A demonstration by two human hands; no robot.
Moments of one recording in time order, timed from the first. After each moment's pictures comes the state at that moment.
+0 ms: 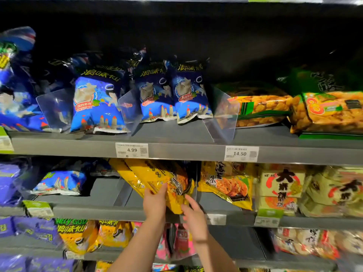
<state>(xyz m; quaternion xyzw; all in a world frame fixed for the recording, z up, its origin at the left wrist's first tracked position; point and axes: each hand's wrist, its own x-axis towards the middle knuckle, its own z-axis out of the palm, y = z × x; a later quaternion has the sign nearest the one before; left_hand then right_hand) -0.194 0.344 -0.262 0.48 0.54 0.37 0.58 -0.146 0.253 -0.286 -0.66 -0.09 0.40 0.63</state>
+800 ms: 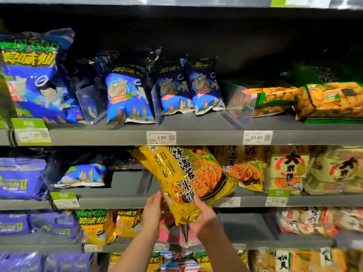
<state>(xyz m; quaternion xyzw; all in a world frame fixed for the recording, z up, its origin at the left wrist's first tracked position) -0.297 0.366 -0.306 0.48 0.46 0.27 0.69 -0.215 0.243 -0.285 -0.26 0.01 0.52 0.81</state>
